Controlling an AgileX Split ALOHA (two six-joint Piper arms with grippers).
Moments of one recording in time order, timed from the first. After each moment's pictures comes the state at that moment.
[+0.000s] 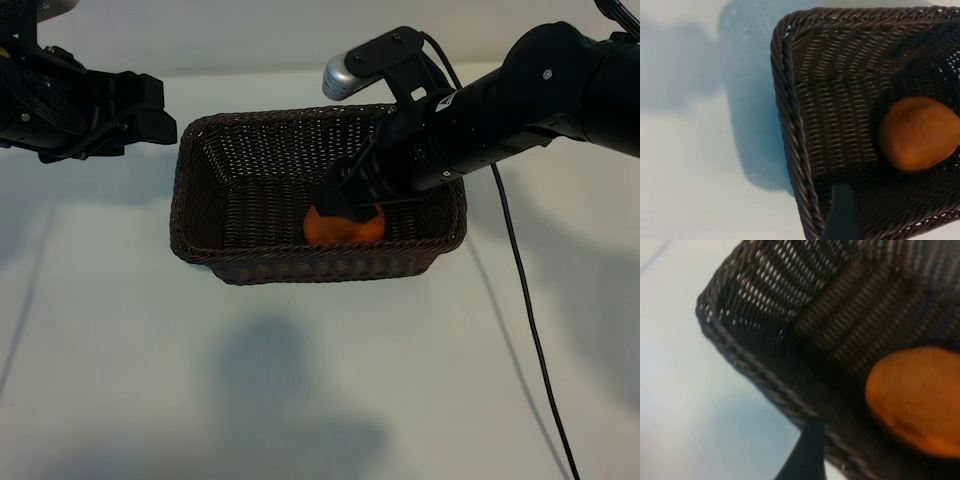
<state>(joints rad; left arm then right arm) -0.14 1.46 -1.12 -0.45 0.71 0.10 0.43 1.73 -1.19 0.66 0.55 -0.55</state>
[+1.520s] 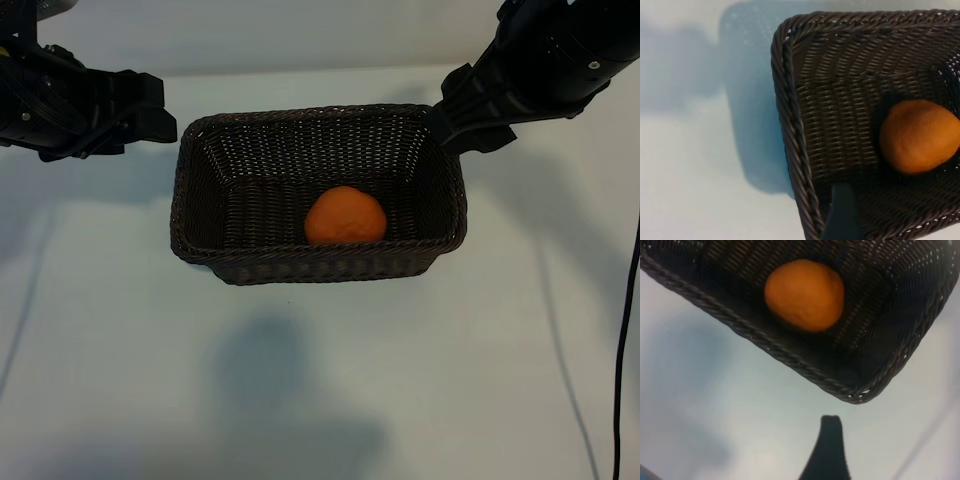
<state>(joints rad) -0.14 1.46 -1.12 -0.45 0.71 0.10 0.43 1.51 -1.50 0.07 1.16 -0.01</state>
